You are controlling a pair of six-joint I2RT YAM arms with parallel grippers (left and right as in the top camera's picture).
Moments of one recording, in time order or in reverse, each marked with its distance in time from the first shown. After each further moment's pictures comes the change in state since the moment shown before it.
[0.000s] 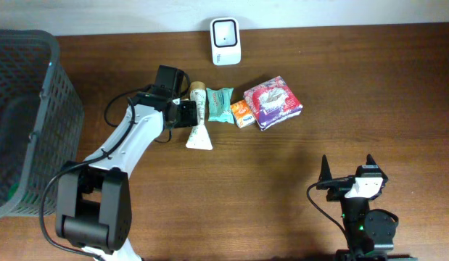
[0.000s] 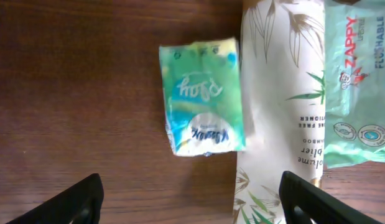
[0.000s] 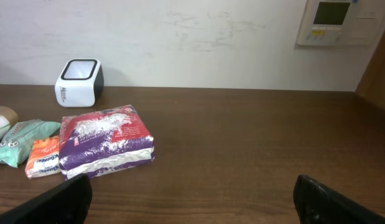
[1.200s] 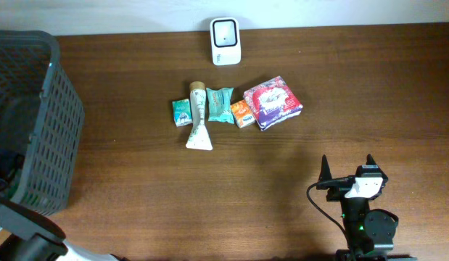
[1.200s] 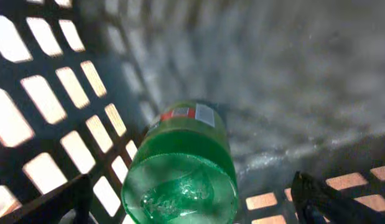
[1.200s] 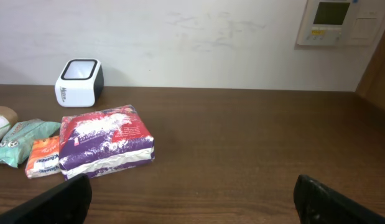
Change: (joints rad) left arm 1.125 -0.004 0.269 -0.602 -0.001 0.000; right arm 0.000 0.000 0.000 0.000 0.000 0.001
